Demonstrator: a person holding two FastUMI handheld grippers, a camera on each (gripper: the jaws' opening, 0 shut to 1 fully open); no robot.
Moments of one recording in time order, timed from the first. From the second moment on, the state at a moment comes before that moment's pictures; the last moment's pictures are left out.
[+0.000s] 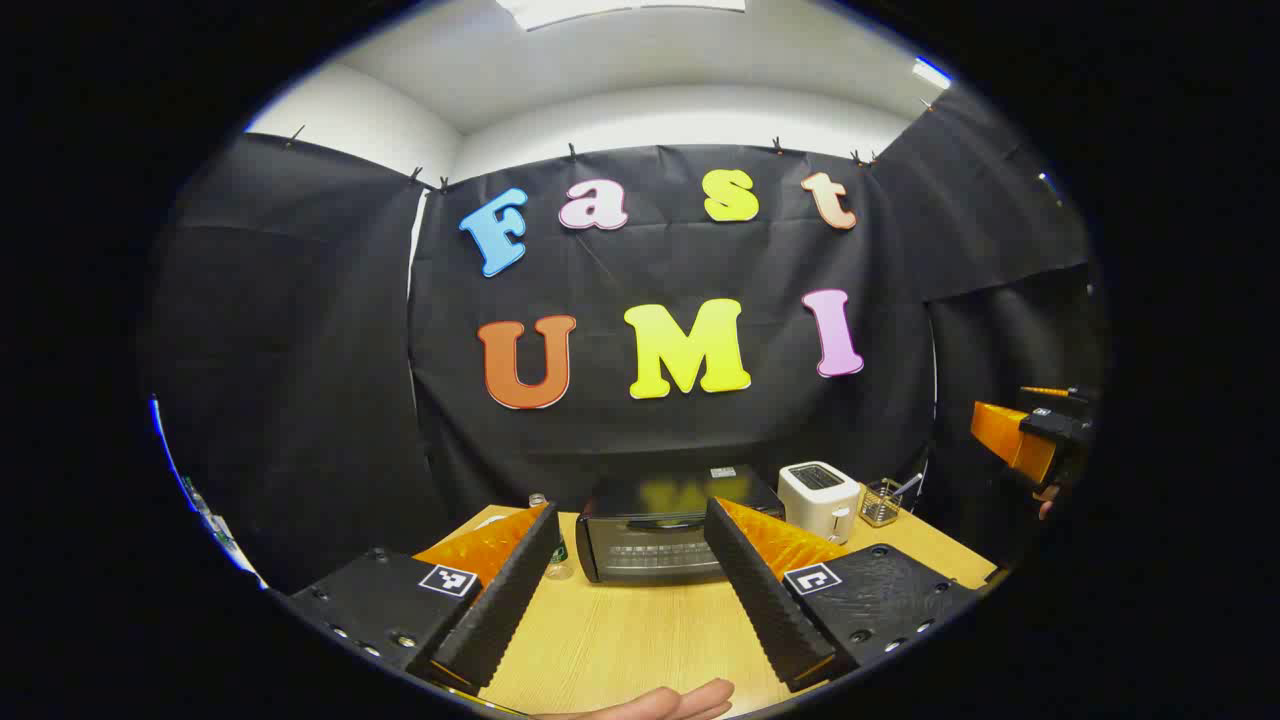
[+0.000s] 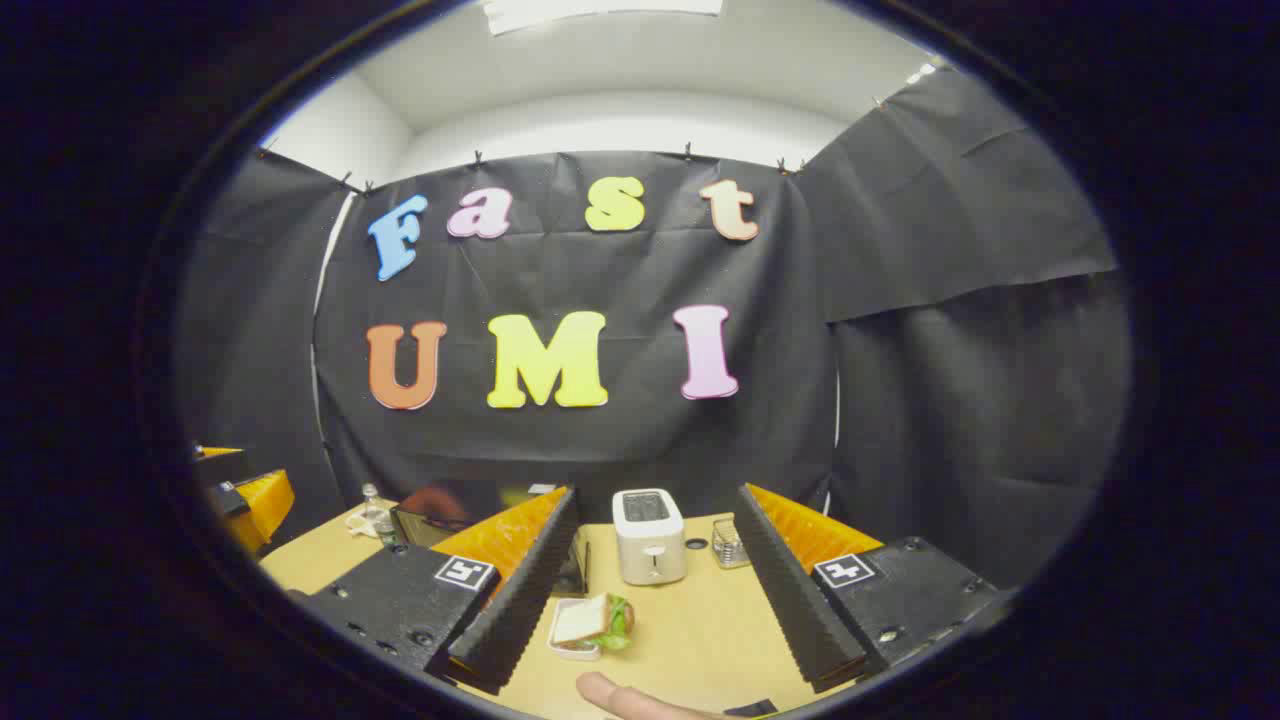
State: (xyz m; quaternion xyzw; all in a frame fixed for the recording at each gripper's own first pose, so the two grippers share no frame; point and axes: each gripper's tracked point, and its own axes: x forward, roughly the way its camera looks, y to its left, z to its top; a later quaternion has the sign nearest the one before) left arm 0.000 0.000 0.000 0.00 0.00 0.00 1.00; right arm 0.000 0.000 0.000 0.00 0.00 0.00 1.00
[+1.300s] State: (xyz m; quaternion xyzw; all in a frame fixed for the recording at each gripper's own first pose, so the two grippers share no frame) left arm 0.075 -0.012 -0.027 0.01 0.05 -0.02 1.00; right arm 0.012 -0.021 0.022 0.00 -0.03 0.01 1.00
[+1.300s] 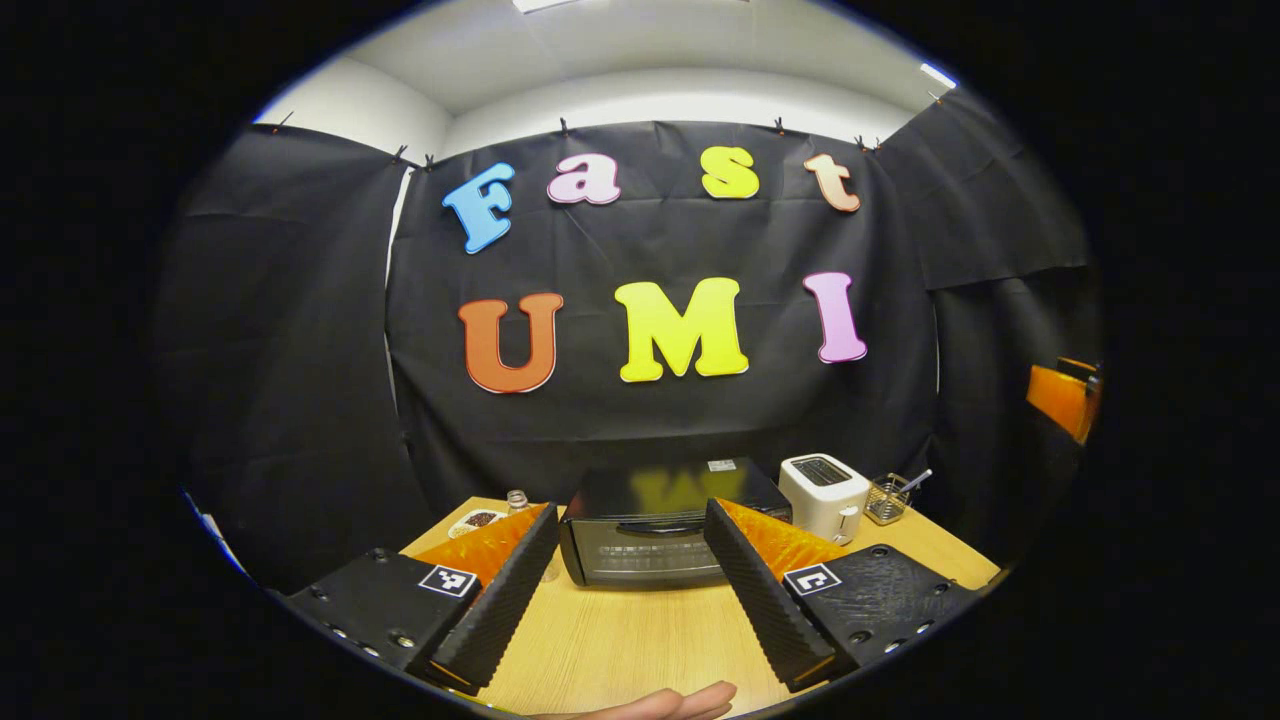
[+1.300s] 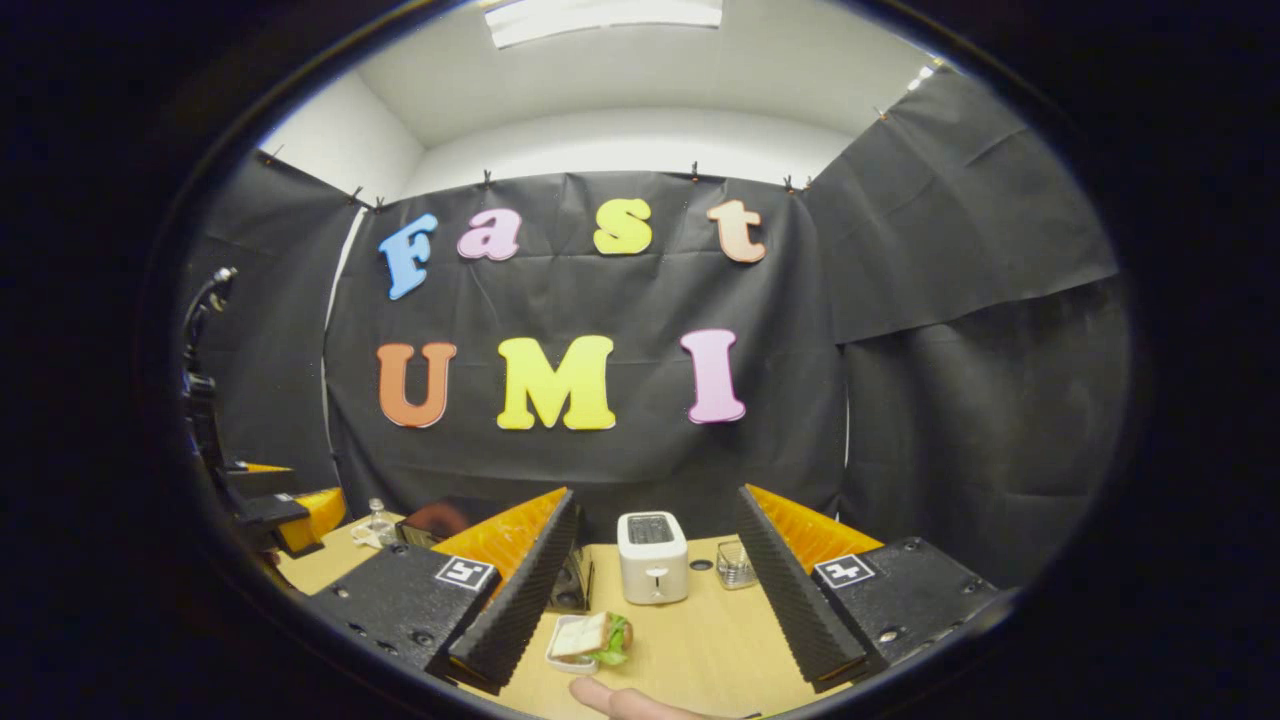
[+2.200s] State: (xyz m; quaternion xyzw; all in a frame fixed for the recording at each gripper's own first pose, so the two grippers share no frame) left arm 0.255 -0.059 -0.157 -0.02 0.22 -0.04 0.97; right arm 0.103 -0.047 -0.018 -0.02 0.00 0.03 1.00
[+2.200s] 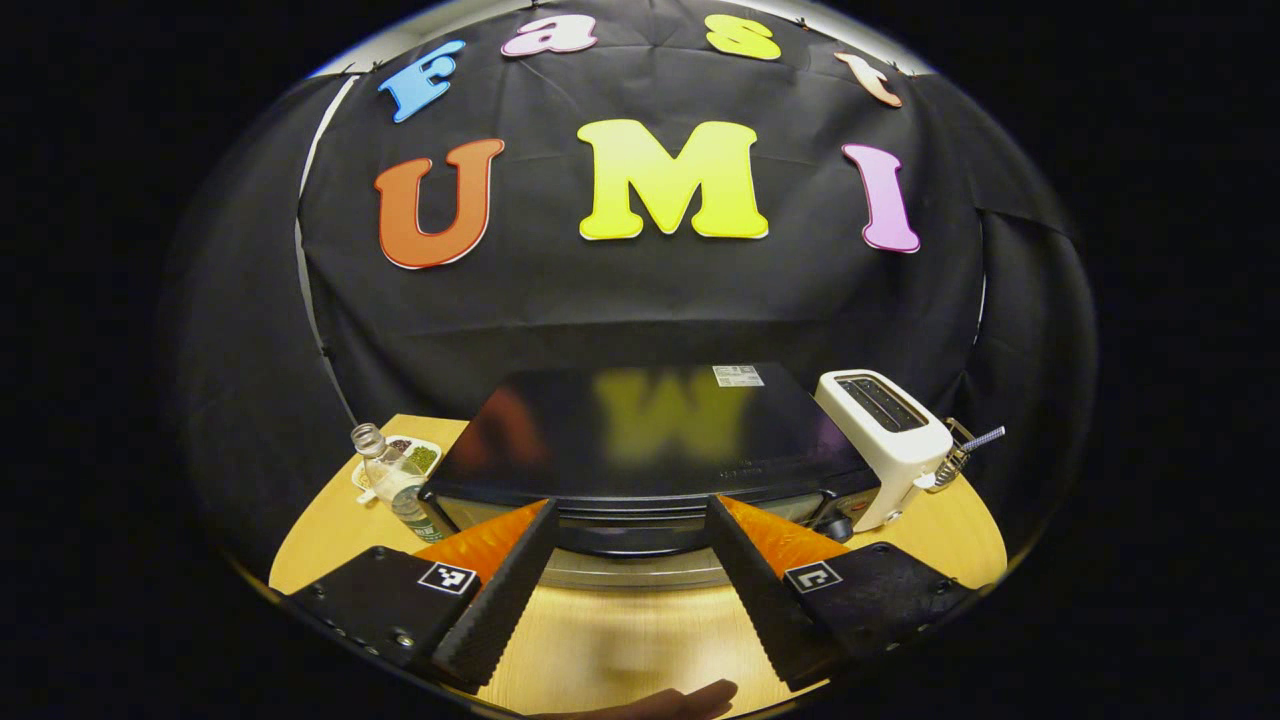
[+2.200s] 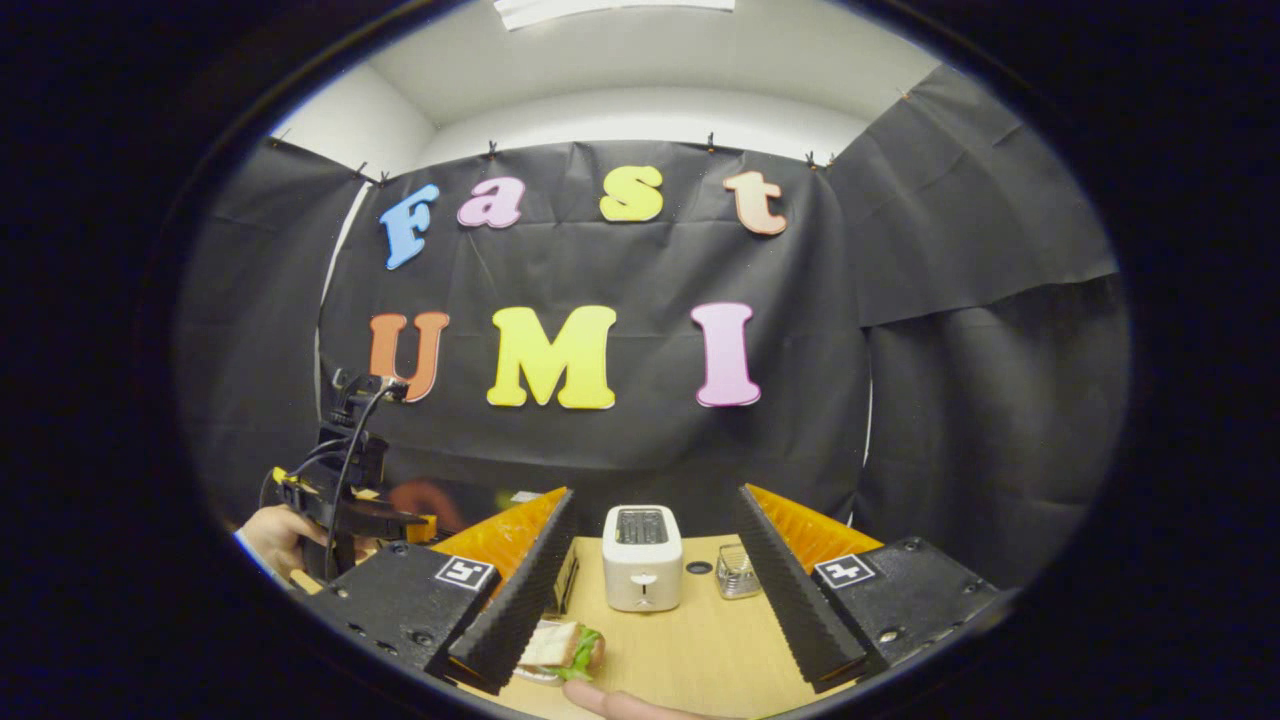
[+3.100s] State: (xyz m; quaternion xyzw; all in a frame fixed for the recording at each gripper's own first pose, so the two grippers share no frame) left arm 0.210 -0.059 -0.185 -0.03 0.27 -0.06 0.96; right arm 0.079 -0.053 -0.022 -0.01 0.01 0.04 1.00
